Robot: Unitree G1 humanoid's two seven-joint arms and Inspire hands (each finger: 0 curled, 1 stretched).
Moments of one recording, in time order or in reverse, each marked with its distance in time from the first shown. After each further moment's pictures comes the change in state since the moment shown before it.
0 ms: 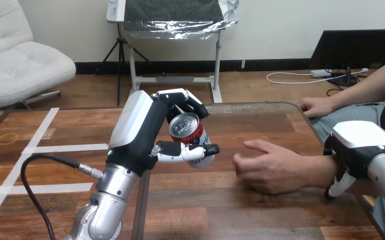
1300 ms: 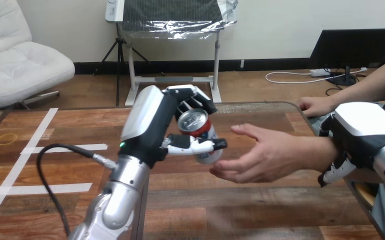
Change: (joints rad) left arm -0.089 -0.056 -0.017 0.097 0.007 0.036 -0.013; right arm 0.111 -0.020 -0.119 -0.274 0.033 -0.001 0.006
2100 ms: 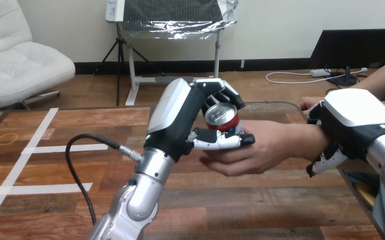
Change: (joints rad) left arm -0.058 -0.102 -0.040 0.012 0.014 0.026 -0.014; right arm 0.003 0.000 -0.008 -0.128 -0.004 0.014 0.032
